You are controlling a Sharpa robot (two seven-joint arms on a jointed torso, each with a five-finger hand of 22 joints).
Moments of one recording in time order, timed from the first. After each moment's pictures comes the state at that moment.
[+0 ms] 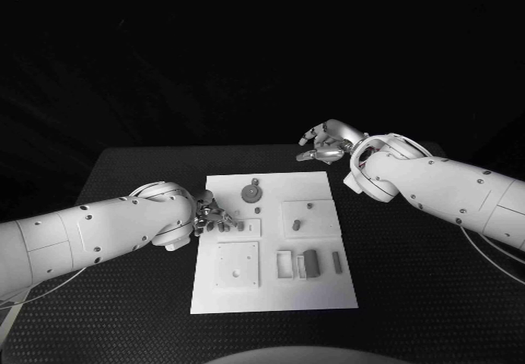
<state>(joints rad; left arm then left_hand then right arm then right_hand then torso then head) 1.27 -0.68 -0.23 1.36 -1.03 -0.06 -0.54 0.74 -0.09 0.42 -0.18 0.05 1.14 0.01 0.40 0.67 1.30 -0.09 0.87 0.74 1.22 -0.19 1.37 0.70 0.01 1.35 -0.25 0.55 1.29 1.22 -0.67 0.04 1.24 -1.16 -0.32 -0.07 1.01 -0.16 0.57 -0.22 0.05 0.78 0.17 0.18 0.54 1.10 0.06 1.20 1.04 1.12 -0.05 1.56 0.86 0.22 1.13 -0.01 0.91 1.31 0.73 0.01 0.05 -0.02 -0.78</state>
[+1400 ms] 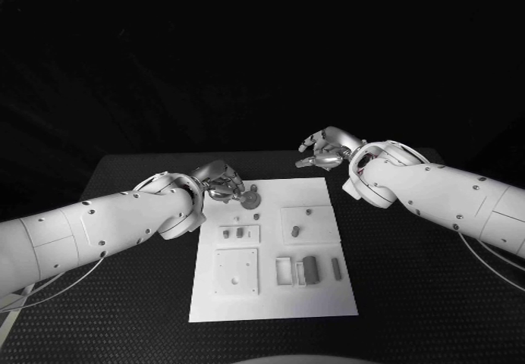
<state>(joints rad) 1.28 -0.64 -0.18 1.30 -1.03 -0.34 -0.07 1.18 -0.12 0.52 -0.29 0.05 0.90 0.15 0.28 0.56 1.06 0.12 0.22 0.29 0.99 0.01 0.99 0.51 0.03 1.08 -0.09 0.21 1.09 1.22 -0.67 0.04 1.23 -1.16 -0.32 -0.07 1.01 -0.16 0.57 -0.22 0.05 0.78 0.17 0.18 0.54 1.10 0.06 1.20 1.04 1.12 -0.05 1.56 0.86 0.22 1.13 -0.01 0.91 1.31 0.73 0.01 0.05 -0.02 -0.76</state>
